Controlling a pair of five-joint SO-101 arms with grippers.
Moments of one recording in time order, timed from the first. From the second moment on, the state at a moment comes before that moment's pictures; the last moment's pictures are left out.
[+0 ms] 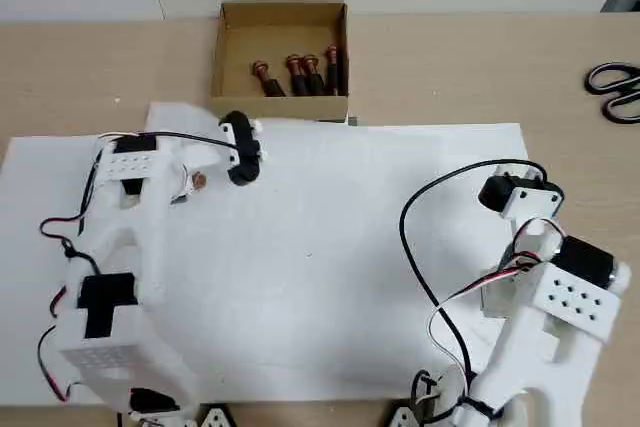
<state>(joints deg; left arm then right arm) -8.3 14.5 16.4 56.4 -77.3 24.7 -40.5 45.8 87.0 26.8</state>
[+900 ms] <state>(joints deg) -6.4 4.6 3.6 90.0 -73.7 24.7 -40.5 45.5 87.0 26.8</state>
